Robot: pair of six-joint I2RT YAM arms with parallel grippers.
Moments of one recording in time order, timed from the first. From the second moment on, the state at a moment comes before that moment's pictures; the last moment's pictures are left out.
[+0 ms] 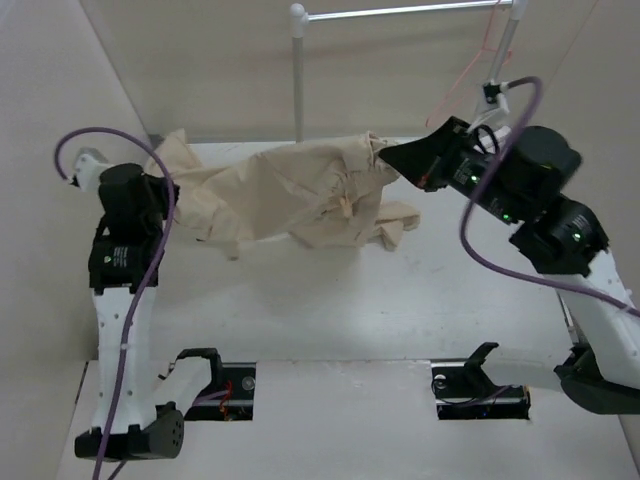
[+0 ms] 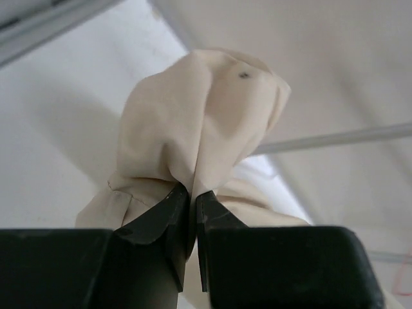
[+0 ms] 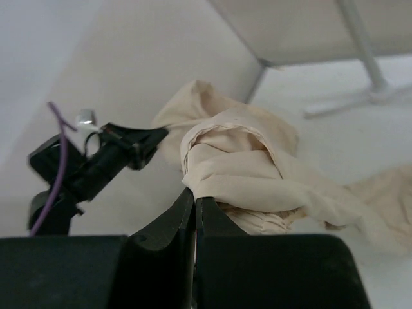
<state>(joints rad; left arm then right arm) 0.00 0.96 1.29 -0.73 -0.27 -0.88 0.68 1.19 1.74 -0.58 -0.04 0.73</state>
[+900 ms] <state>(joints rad) -0.11 1.12 0.98 -0.85 -0.27 -0.82 0.17 0.85 0.82 -0.58 -0.03 0.78</state>
